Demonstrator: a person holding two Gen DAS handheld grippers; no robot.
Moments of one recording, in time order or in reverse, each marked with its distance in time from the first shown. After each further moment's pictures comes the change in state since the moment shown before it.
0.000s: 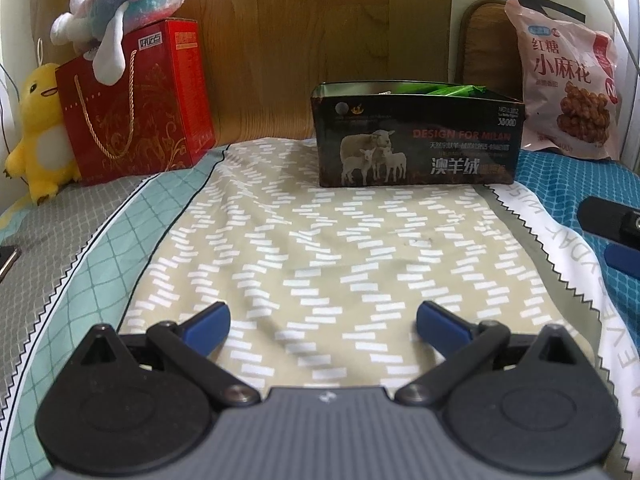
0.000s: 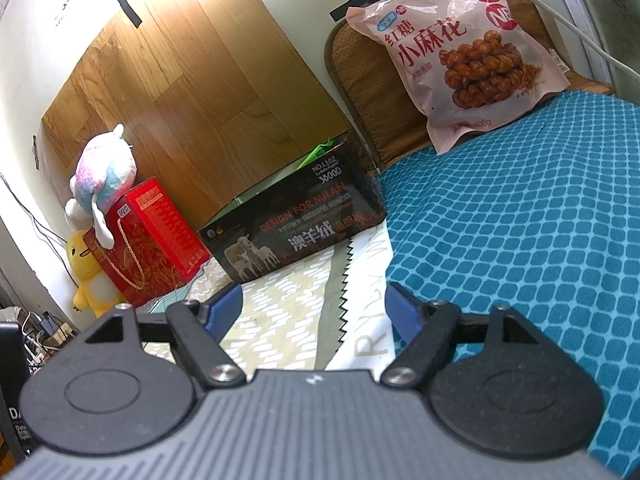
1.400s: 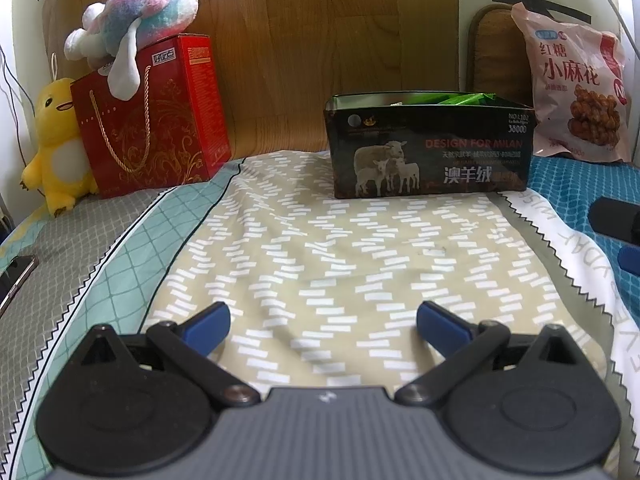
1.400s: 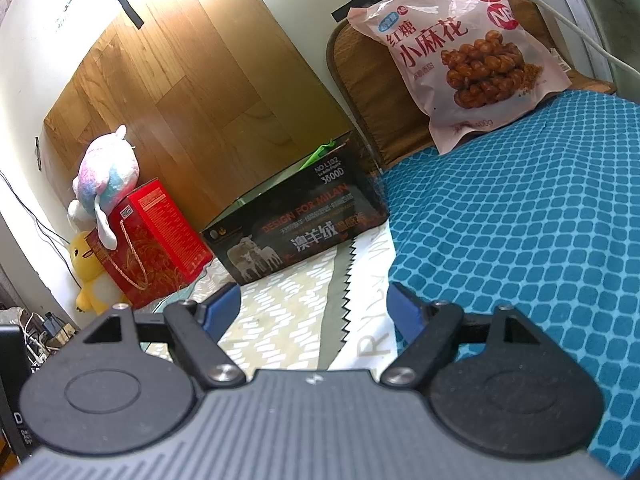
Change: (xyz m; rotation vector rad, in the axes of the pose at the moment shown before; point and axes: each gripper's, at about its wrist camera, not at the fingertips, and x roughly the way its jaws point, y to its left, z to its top) left arm -0.005 -0.002 -0.001 0.016 -0.040 0.058; right arm -0.001 0.001 0.000 0.003 0.001 0.005
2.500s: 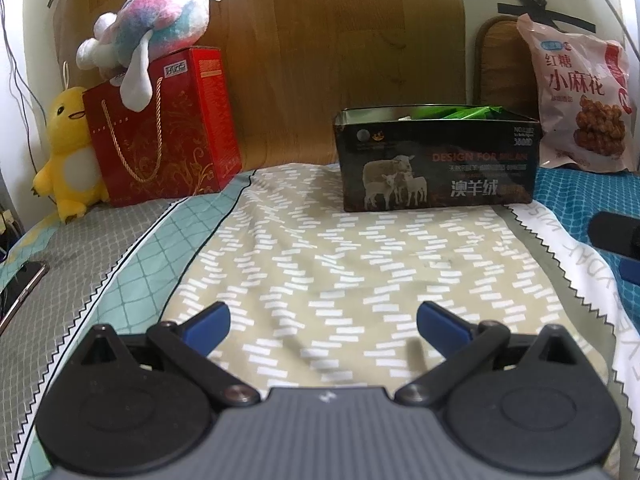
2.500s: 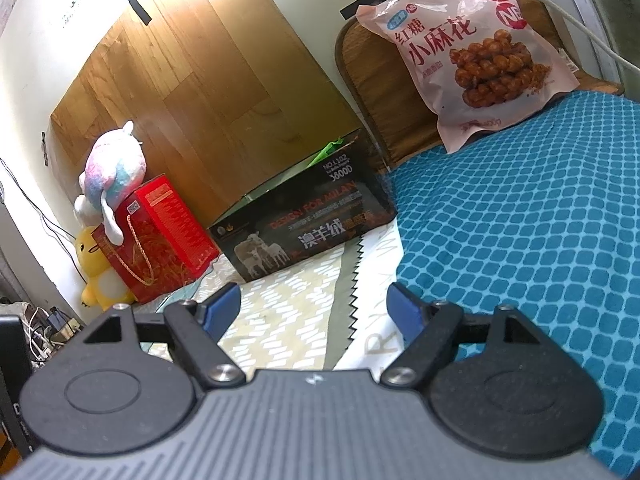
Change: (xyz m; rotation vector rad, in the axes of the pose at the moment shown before) left arm -0.004 0.005 0.002 -0.011 -0.029 0.023; right arm 0.002 -0.002 0.002 -0.011 0.017 0.035
